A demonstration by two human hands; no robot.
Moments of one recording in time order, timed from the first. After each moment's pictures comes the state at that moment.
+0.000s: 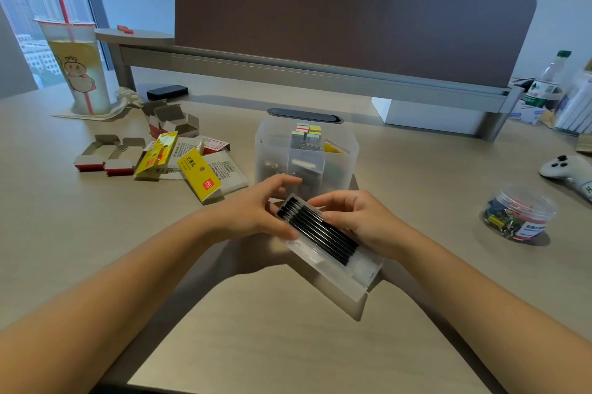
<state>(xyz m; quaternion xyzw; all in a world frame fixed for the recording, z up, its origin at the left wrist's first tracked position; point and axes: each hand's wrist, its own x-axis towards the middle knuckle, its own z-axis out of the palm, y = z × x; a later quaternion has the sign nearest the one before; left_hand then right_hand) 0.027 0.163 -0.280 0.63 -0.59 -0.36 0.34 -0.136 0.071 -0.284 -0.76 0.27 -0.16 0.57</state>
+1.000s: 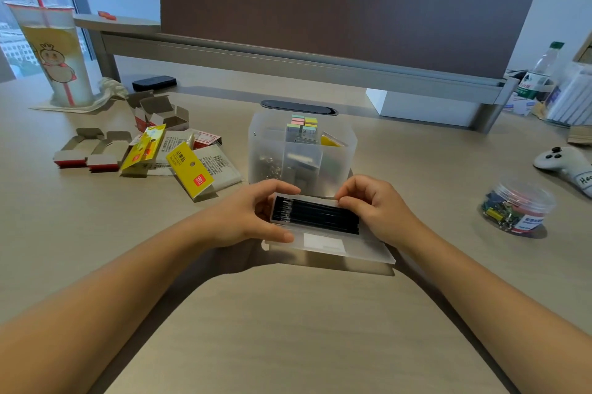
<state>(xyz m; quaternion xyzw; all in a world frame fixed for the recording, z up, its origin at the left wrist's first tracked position) 0.034 0.168 -0.293 0.59 -0.61 -0.37 0.38 -0.148 0.054 -0.291 -0.85 0.27 -0.26 0.37</state>
